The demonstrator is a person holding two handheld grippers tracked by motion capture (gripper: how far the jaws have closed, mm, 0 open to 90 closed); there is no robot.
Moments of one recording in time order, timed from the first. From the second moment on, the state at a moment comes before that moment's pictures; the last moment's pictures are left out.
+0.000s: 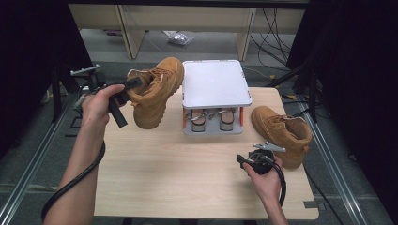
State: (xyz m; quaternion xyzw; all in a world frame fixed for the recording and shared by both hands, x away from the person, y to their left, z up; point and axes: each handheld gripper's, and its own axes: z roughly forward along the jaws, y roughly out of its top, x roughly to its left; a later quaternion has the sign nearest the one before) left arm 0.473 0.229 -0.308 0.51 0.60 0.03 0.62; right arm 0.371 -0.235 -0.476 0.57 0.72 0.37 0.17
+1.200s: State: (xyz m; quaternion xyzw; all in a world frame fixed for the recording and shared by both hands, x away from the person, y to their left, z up) left arm 0.512 0.175 -0.288 0.52 0.59 0.01 0.62; right arm 0.372 -0.236 -0.480 0.57 0.71 0.37 0.16
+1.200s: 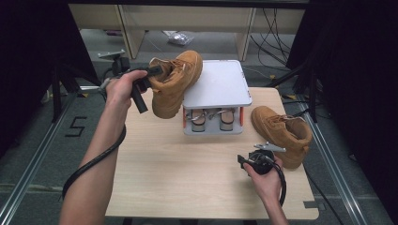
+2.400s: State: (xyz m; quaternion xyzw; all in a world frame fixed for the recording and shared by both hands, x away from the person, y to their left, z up) left arm 0.553 0.123 -0.289 0.53 0.59 0.03 0.61; right arm 0.374 -0.236 -0.486 0.57 0.72 0.36 0.16
